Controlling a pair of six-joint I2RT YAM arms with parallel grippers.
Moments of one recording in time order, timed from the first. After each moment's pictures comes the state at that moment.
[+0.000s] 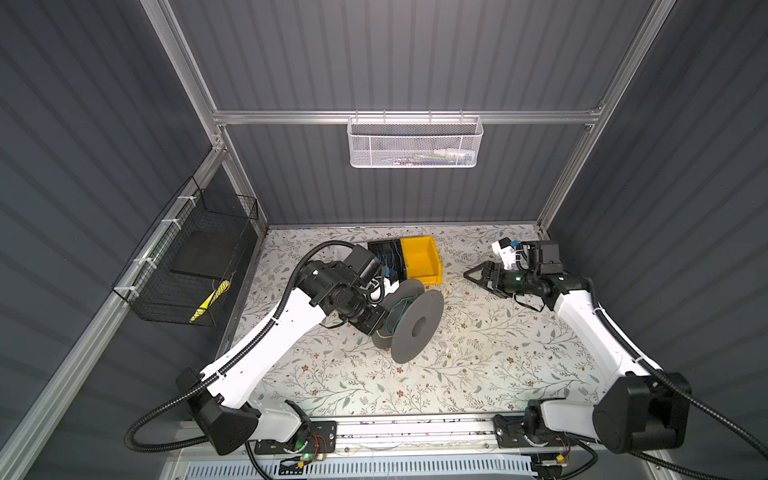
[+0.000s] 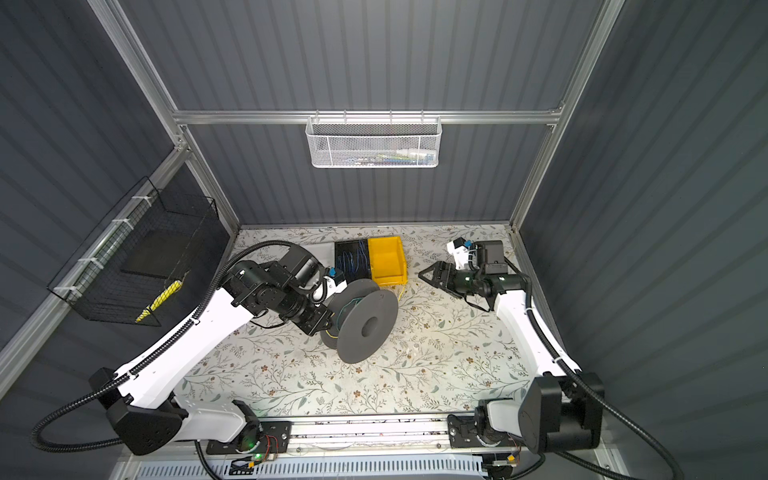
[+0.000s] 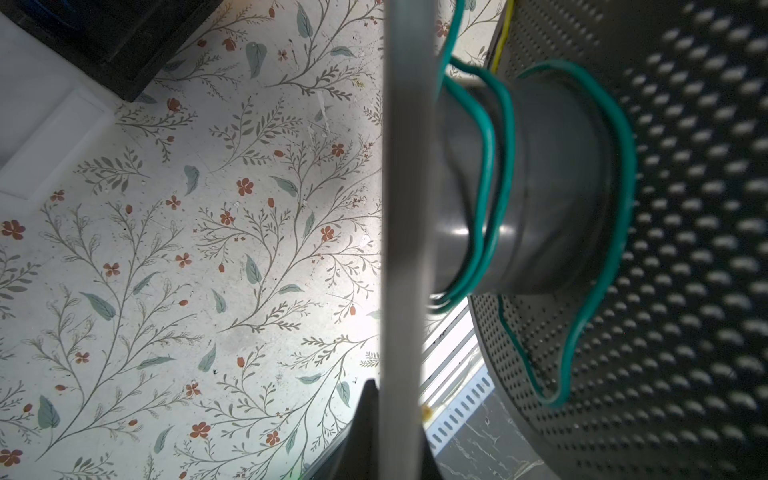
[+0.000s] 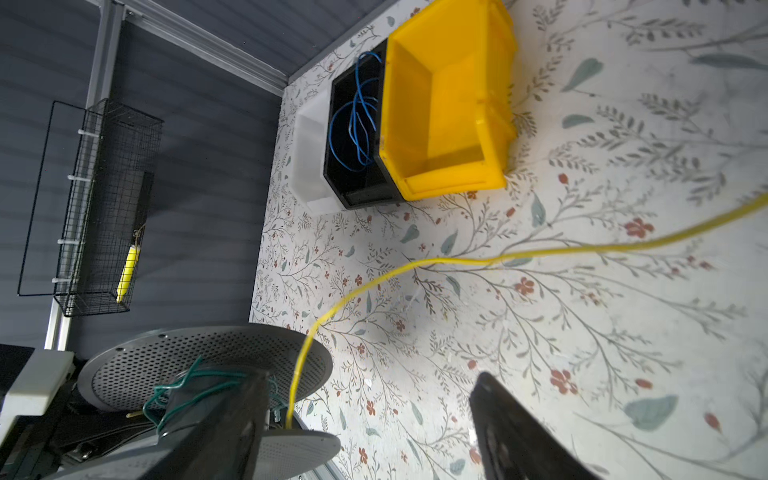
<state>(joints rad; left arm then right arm) -0.75 1.38 1.54 -1.36 0.24 -0.03 0.05 1.27 1.02 -0.55 -0.74 0.43</state>
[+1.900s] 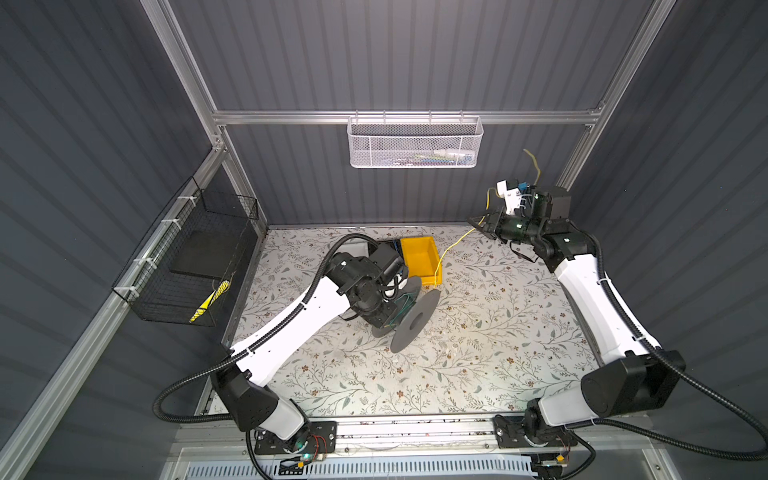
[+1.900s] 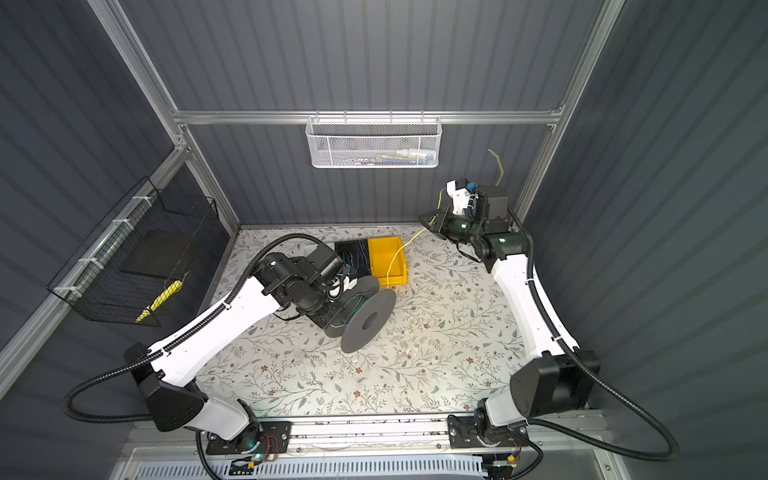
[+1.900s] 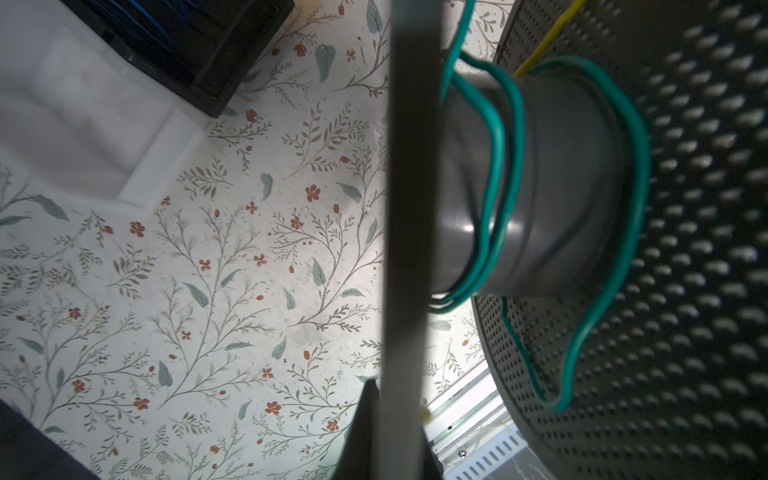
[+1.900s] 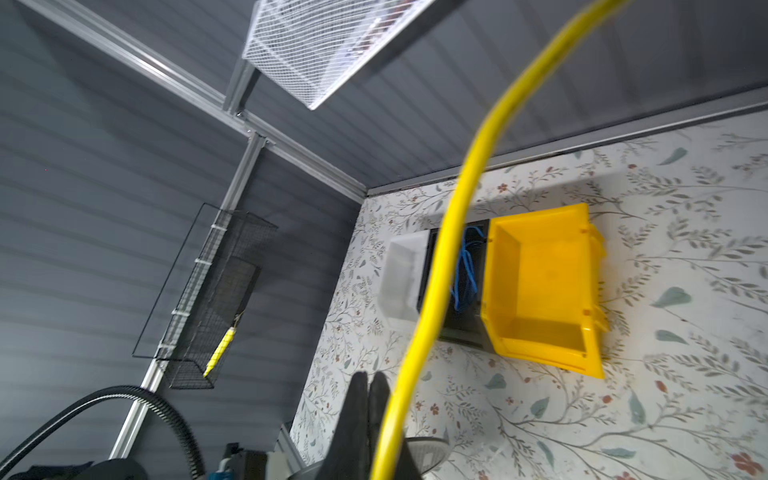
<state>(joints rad) -0.84 1.56 1.68 -1.41 -0.04 -0.05 0.16 1.48 1.60 -0.48 -0.71 0.64</state>
